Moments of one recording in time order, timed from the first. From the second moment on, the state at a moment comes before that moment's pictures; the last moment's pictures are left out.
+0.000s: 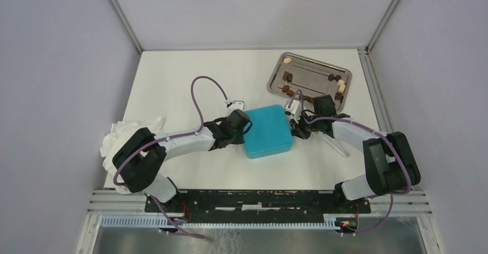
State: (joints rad) left arm -0.86 1.53 0.82 -0.24 -0.34 -0.62; right arm 0.26 1.46 0.67 -0.18 -0.63 -0.67
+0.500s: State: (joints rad) left arm -0.87 1.47 0.82 -0.29 -0.41 -0.62; right arm 0.16 1.29 0.68 -0.20 -0.49 -0.64
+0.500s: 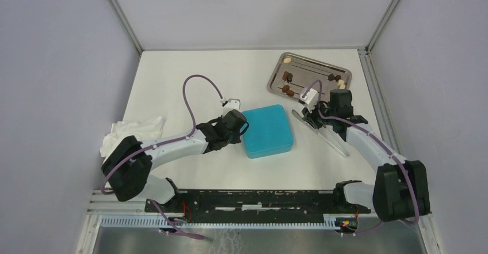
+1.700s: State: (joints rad) left arm -0.81 1.31 0.71 -0.06 -0.22 -0.62; right arm 0.39 1.34 0.88 -0.56 -0.71 -0.89
